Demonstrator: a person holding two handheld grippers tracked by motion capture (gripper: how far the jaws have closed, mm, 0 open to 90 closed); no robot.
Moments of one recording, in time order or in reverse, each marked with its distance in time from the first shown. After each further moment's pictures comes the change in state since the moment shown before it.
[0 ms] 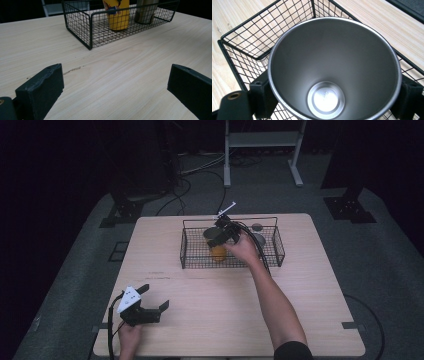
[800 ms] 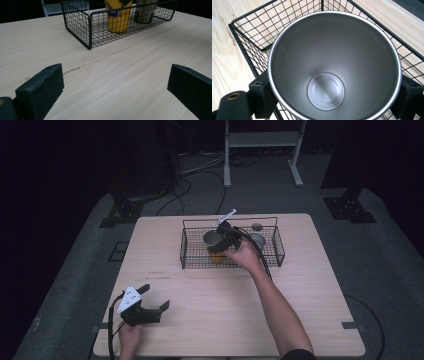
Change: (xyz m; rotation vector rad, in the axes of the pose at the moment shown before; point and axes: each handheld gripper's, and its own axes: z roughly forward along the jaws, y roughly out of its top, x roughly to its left) left arm -0.001 0.000 0.001 0.004 -0.004 0.003; right arm 0.016 -0.017 -0.003 -0.036 -0.022 -0.067
